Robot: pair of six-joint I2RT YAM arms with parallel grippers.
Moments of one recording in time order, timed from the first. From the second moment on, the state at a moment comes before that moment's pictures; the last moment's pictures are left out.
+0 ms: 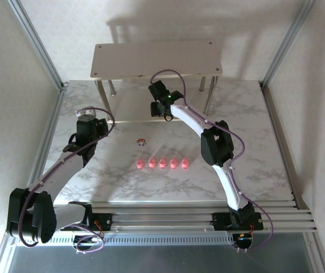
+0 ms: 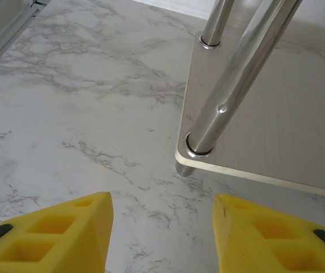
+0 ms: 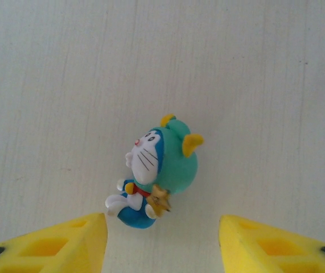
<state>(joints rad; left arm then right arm) -0.14 1.19 0.70 -0.03 -0.26 -0.32 0.65 2.36 2.17 -0.81 0.18 0.42</state>
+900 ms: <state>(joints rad) -0.33 1.22 0.72 -0.02 -0.10 -0.27 0.66 1.66 1.57 -0.69 0.19 0.35</state>
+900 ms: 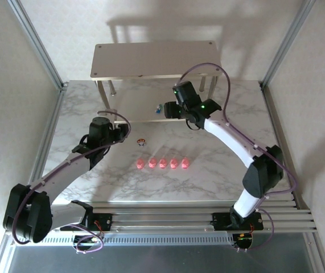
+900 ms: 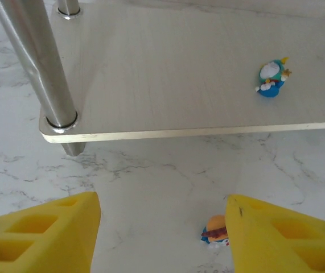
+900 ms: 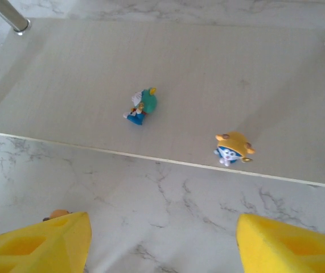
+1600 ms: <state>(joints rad) -0.44 1.92 1.38 -0.11 0.00 -0.16 0.49 1.36 1.34 -0.74 0.20 0.35</state>
